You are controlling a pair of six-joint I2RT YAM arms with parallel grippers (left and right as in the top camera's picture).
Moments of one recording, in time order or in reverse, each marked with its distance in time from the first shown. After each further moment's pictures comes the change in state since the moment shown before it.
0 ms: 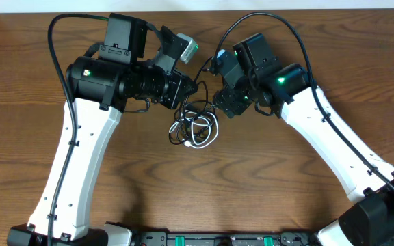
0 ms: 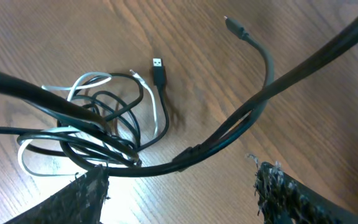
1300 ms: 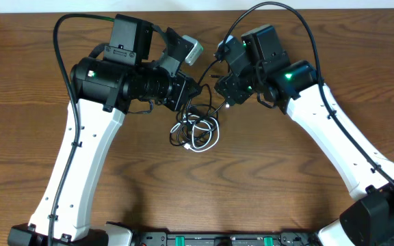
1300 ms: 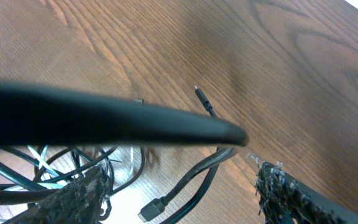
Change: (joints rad) left arm -0.026 0.000 0.000 0.000 -0.003 0.000; right arm -0.044 0.000 0.000 0.107 0.000 0.032
